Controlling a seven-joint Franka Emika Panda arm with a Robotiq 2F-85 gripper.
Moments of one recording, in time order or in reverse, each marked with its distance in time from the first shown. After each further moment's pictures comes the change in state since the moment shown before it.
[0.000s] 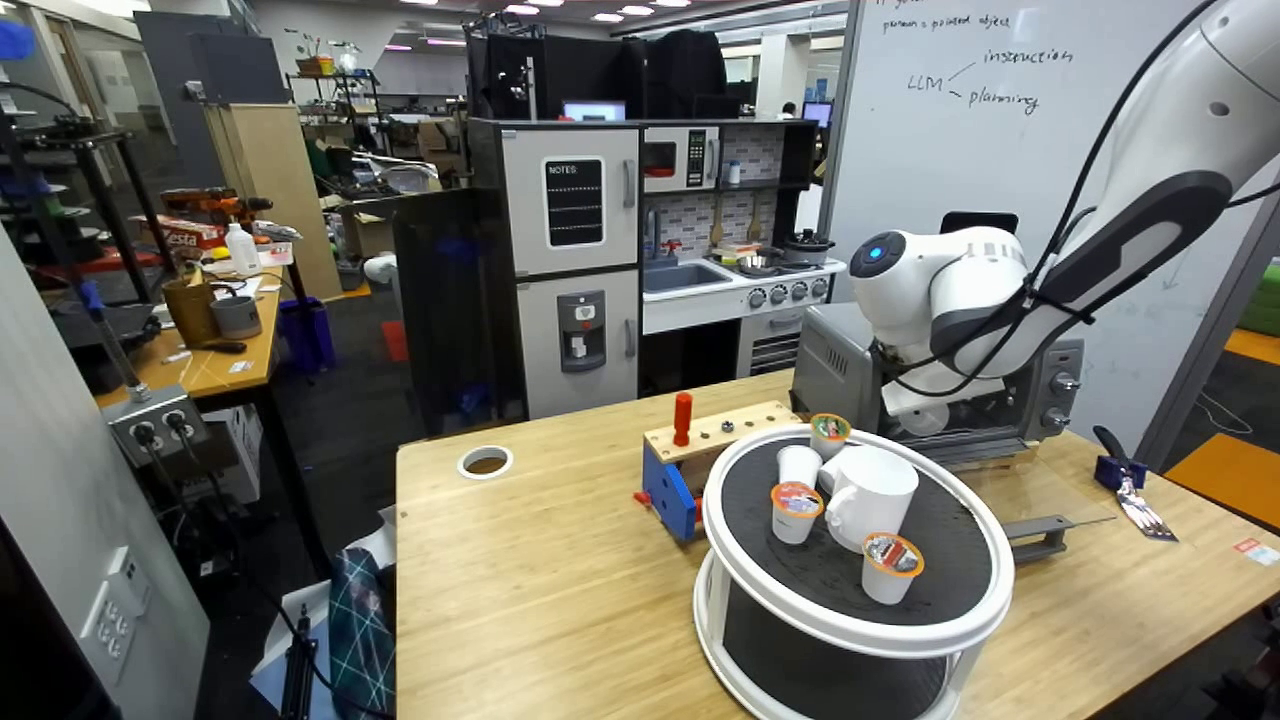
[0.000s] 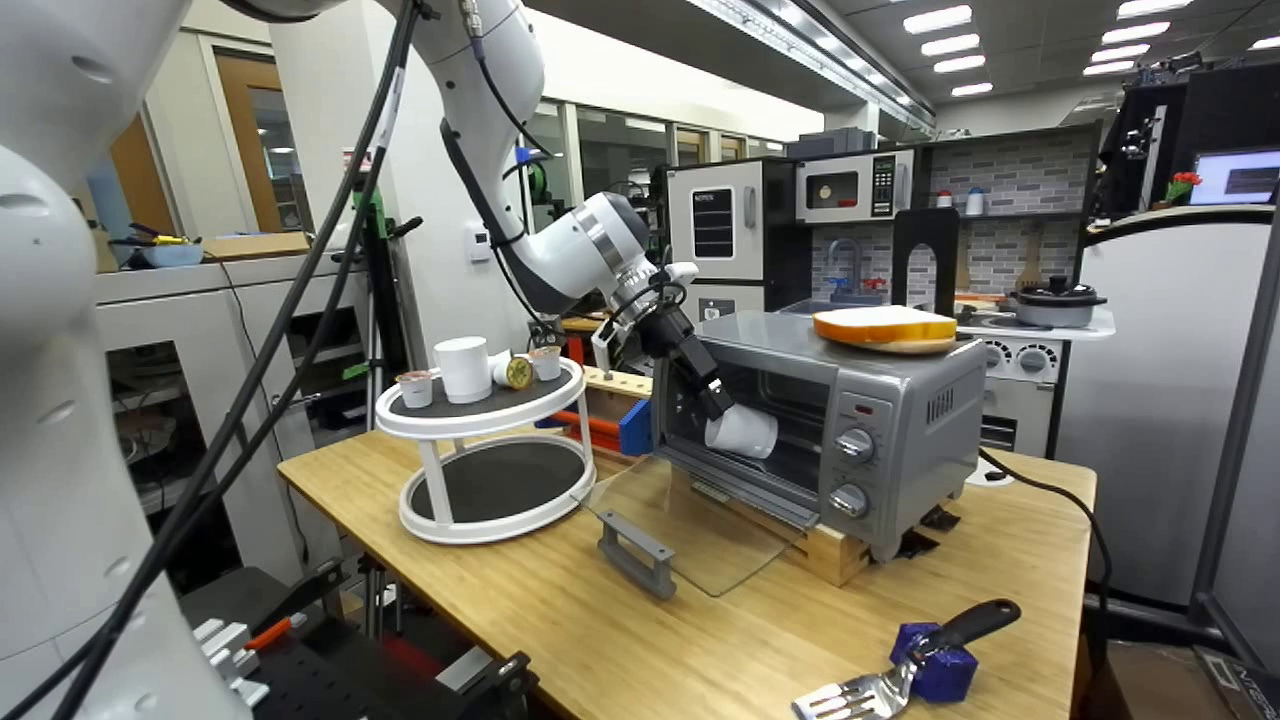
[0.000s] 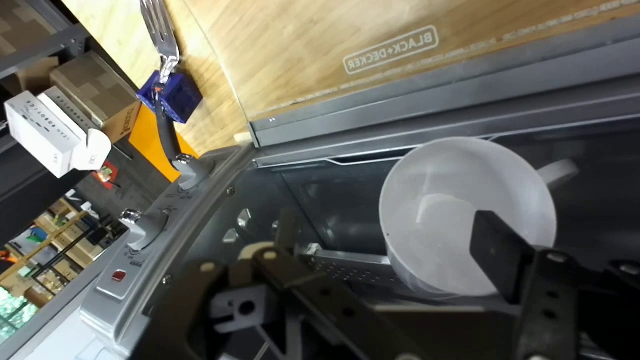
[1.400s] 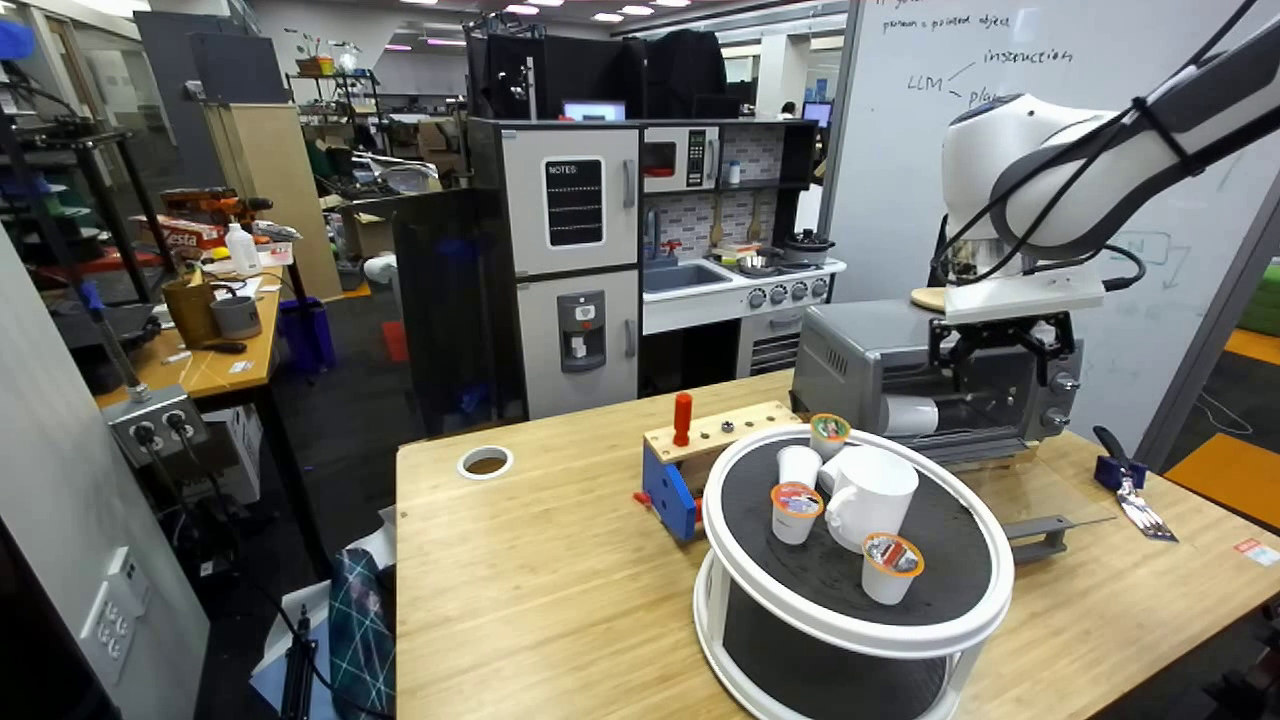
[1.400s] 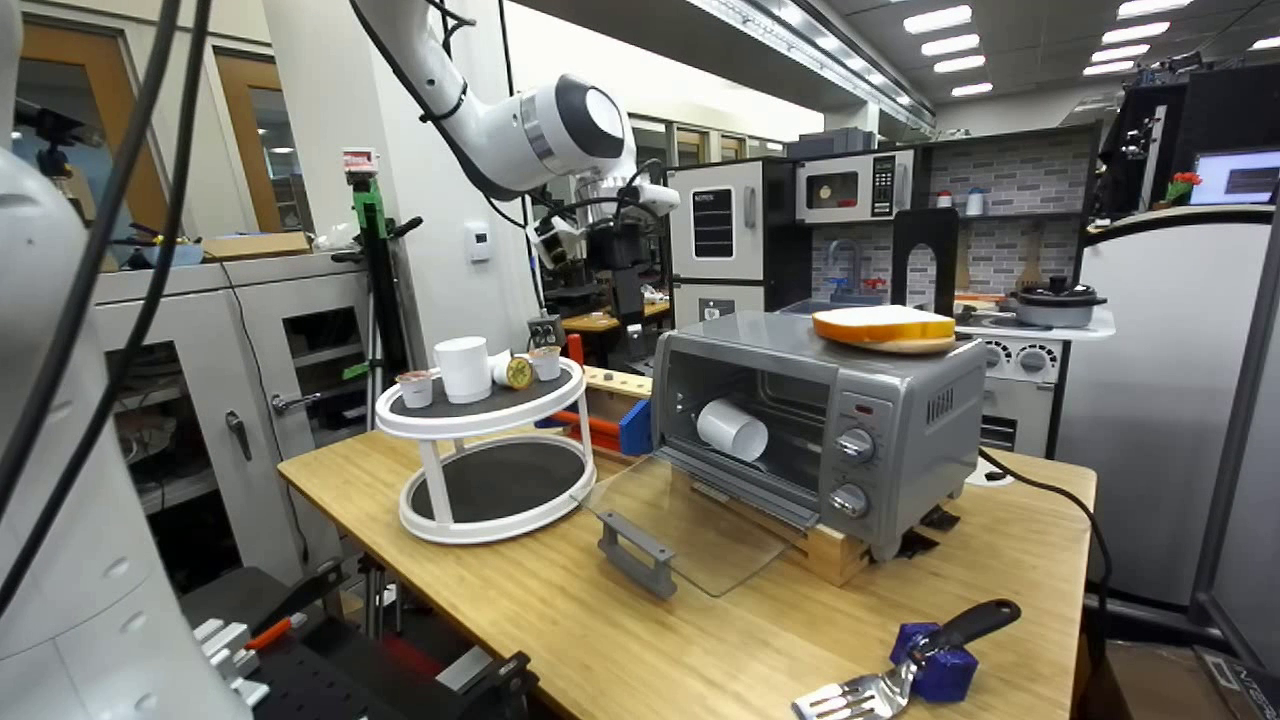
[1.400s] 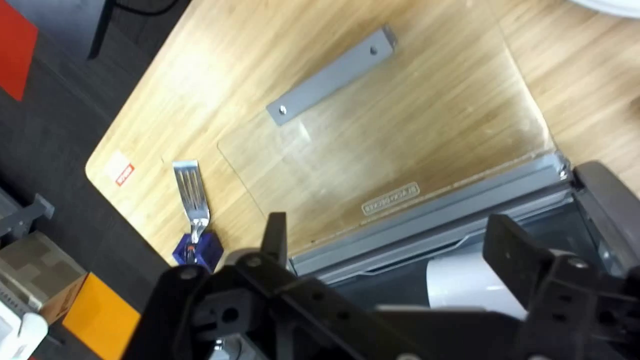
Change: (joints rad) arm -0.014 -0.398 -0.001 -0.249 0.572 -0.074 -0.343
